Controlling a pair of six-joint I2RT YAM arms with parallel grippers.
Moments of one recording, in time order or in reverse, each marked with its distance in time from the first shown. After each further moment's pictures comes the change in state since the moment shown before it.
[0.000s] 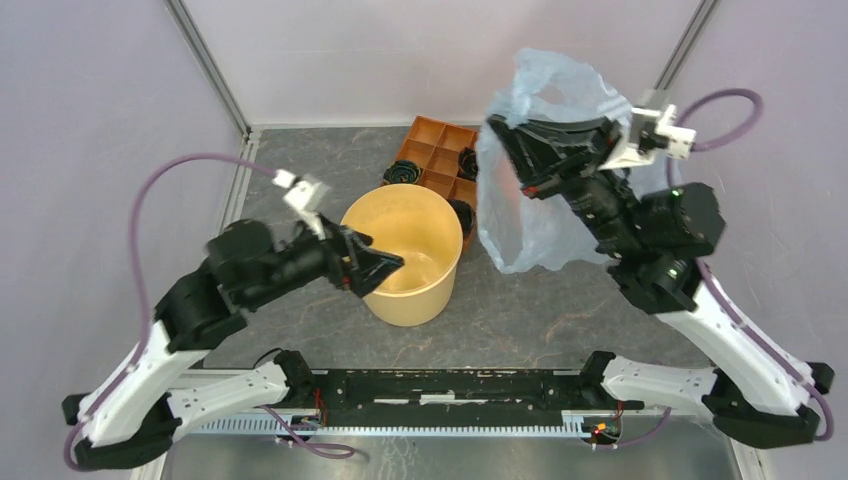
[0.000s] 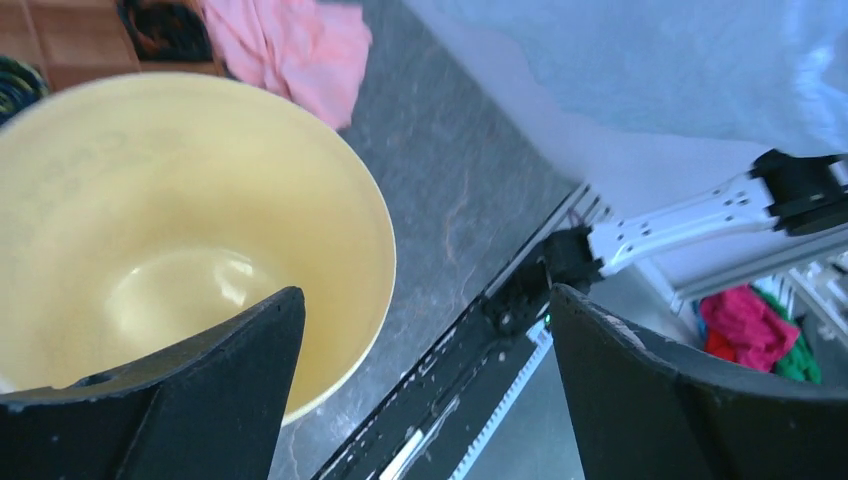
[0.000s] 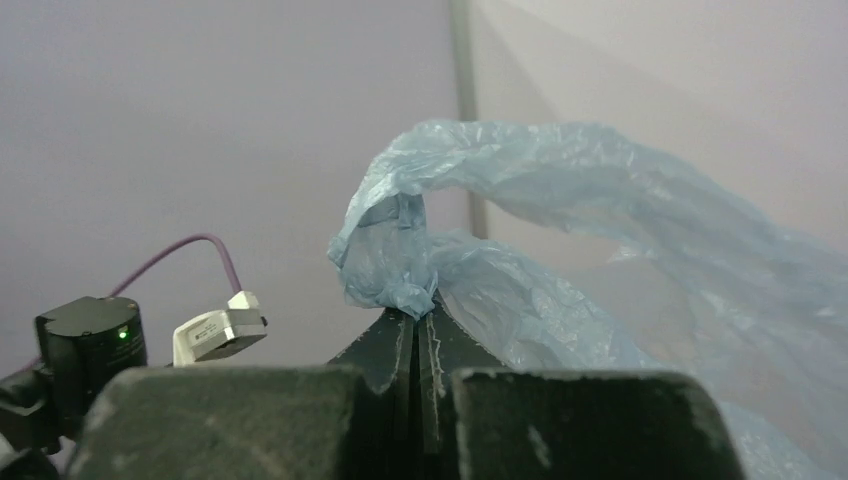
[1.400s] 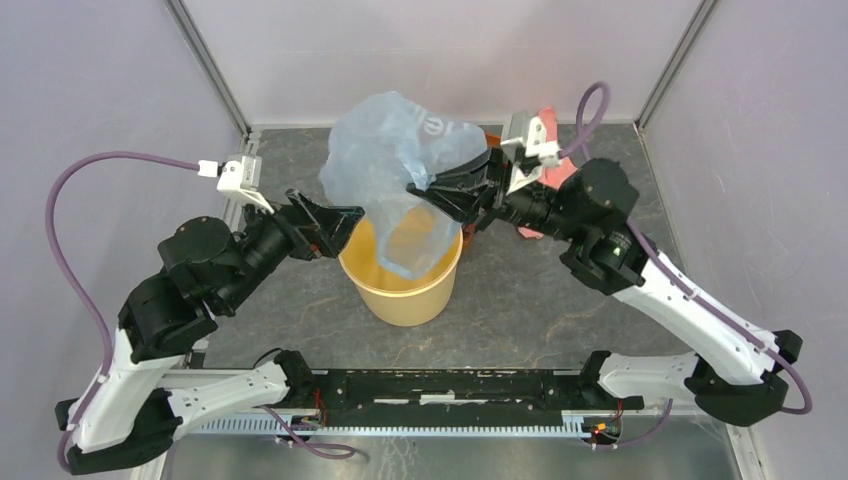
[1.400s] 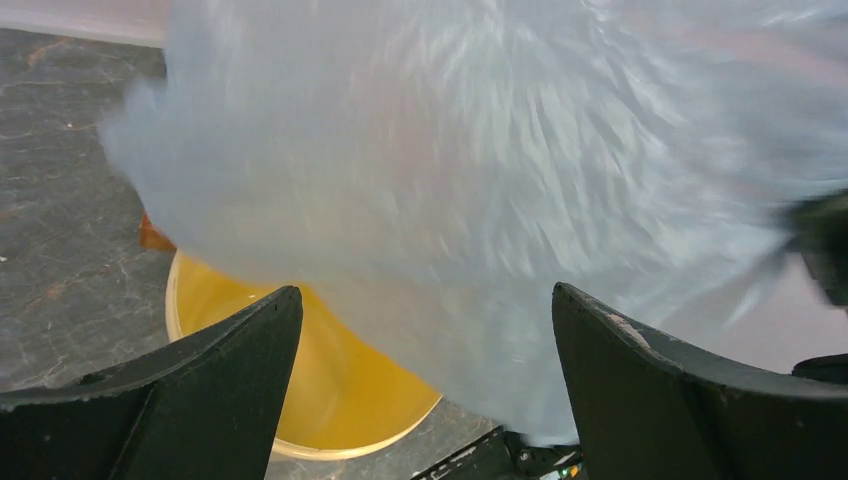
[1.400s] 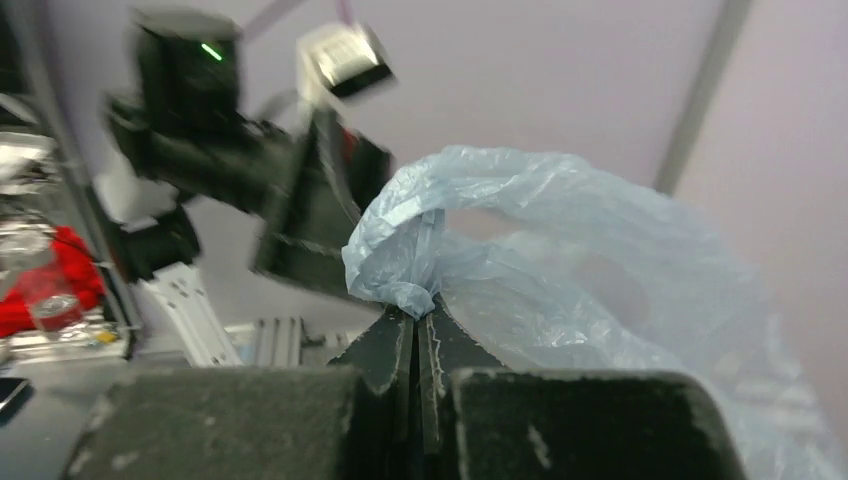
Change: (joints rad) left arm -0.001 -0.041 0.157 -0.062 -0.418 -0.114; right arm 0.026 0.159 -0.033 -0.079 -0.447 -0.016
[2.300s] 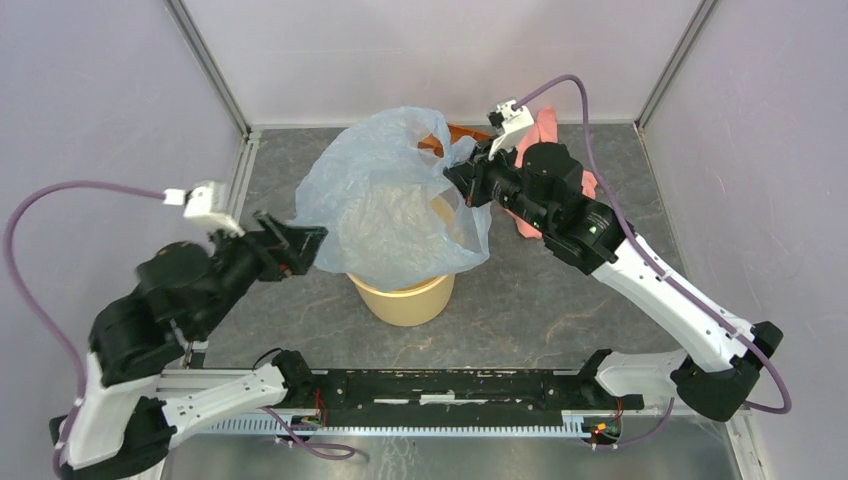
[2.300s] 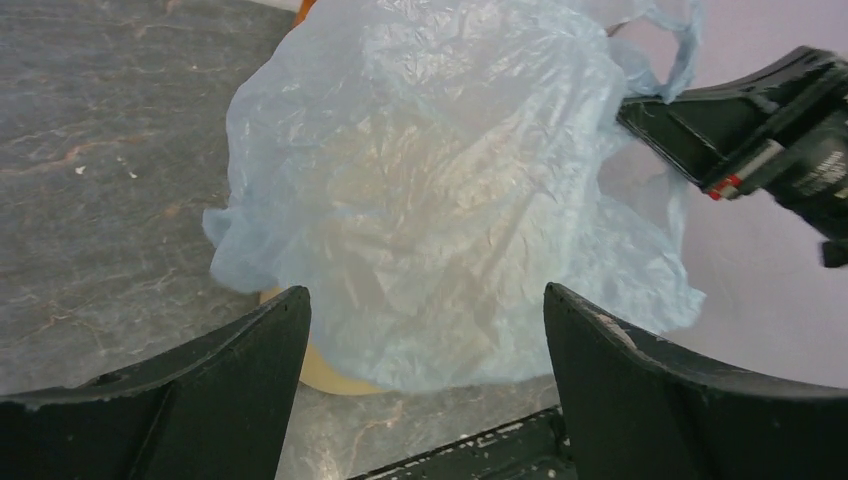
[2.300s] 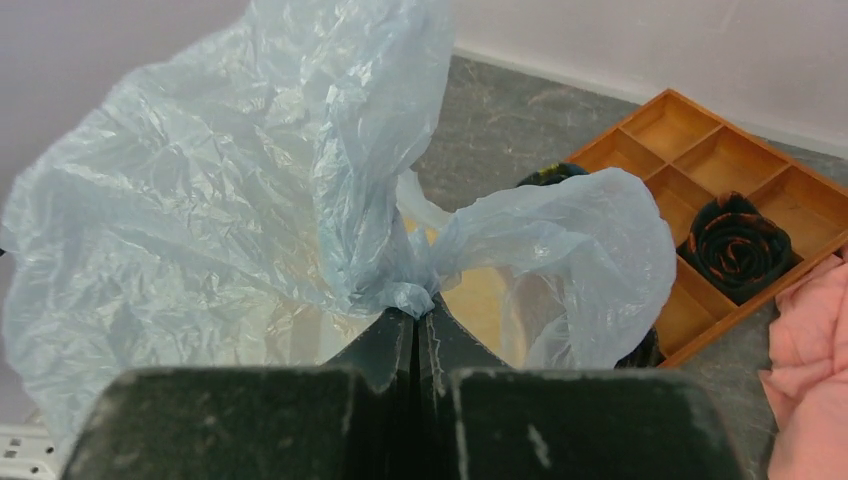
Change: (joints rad) left arm 0.000 -0.146 0.006 -0.241 -0.125 -0.068; right arm -0.143 0.093 0.014 -0.311 0.420 0.260
